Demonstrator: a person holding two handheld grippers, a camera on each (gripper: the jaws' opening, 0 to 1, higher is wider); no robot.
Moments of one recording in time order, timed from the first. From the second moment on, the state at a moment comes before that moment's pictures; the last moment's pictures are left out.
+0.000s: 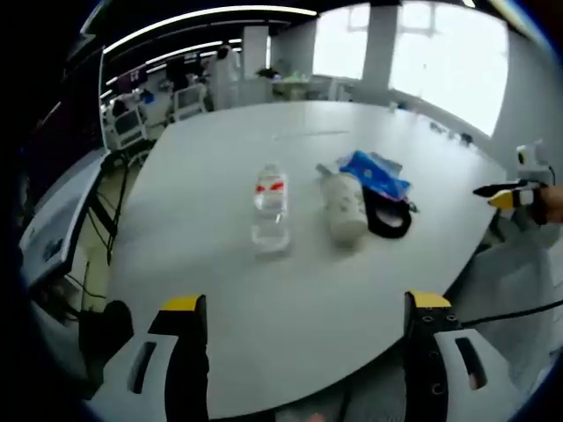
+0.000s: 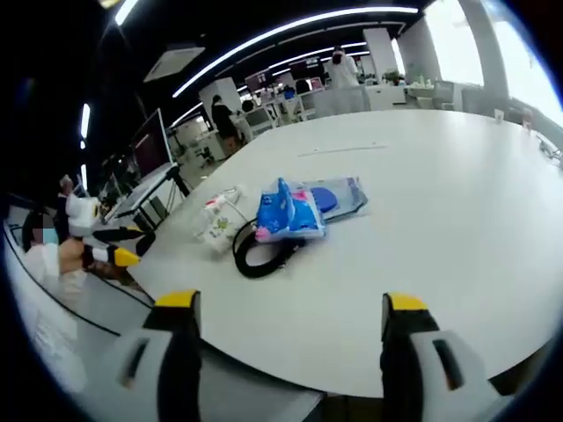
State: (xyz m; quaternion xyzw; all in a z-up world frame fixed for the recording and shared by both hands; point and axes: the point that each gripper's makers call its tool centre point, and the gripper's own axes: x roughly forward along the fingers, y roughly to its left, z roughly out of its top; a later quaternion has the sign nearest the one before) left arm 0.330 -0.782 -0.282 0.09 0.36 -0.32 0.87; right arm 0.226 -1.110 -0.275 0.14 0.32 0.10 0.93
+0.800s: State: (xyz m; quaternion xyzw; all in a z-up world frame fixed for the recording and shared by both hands) left arm 0.331 -0.780 -0.284 0.09 0.36 -0.32 0.87; right arm 0.228 -1.115 -0.275 0.14 0.32 0.10 0.93
